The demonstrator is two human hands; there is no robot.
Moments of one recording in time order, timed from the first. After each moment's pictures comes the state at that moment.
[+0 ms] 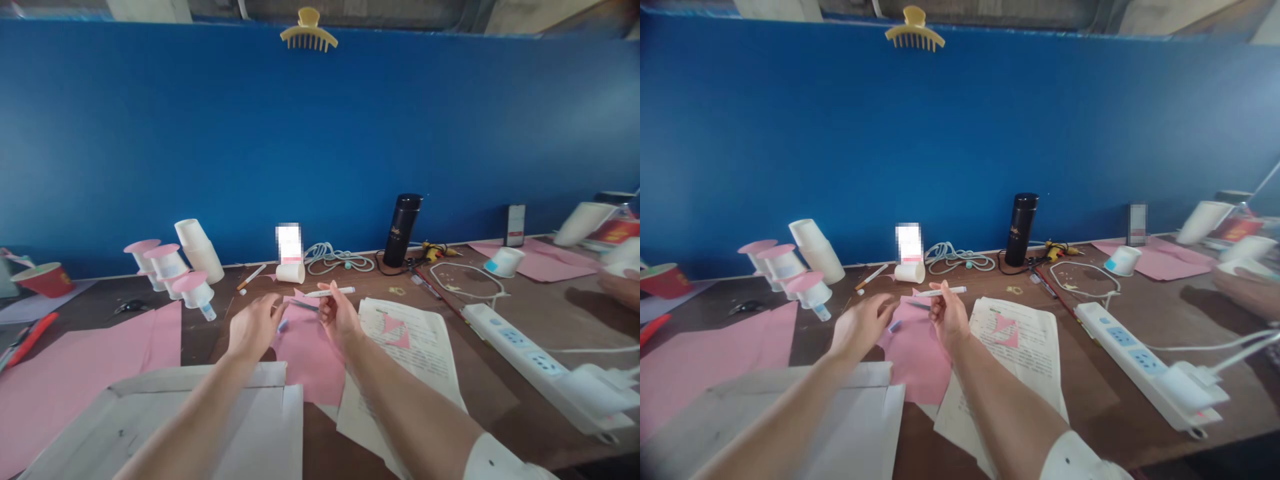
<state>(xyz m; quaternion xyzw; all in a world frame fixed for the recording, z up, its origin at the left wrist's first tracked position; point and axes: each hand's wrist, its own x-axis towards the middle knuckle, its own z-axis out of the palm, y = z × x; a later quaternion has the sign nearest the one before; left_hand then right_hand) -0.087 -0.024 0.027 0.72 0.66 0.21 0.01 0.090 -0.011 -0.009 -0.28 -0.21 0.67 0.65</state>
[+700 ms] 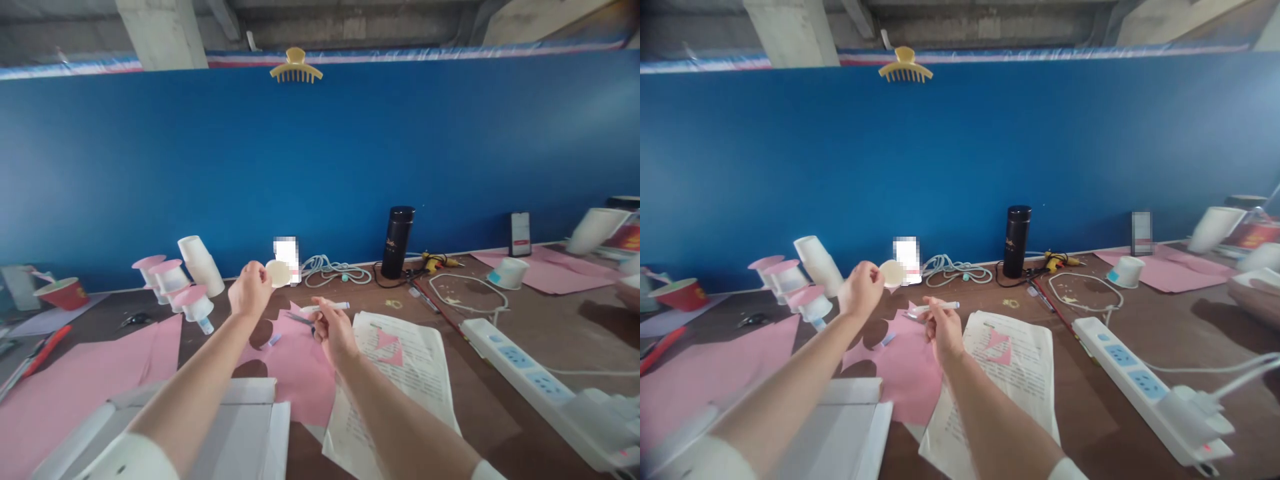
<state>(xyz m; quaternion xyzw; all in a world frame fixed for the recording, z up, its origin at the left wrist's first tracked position) -0.070 0.039 0.069 0.63 0.68 0.35 -0.12 0.096 -0.018 -0.005 -0.30 -0.29 0.63 0.65</state>
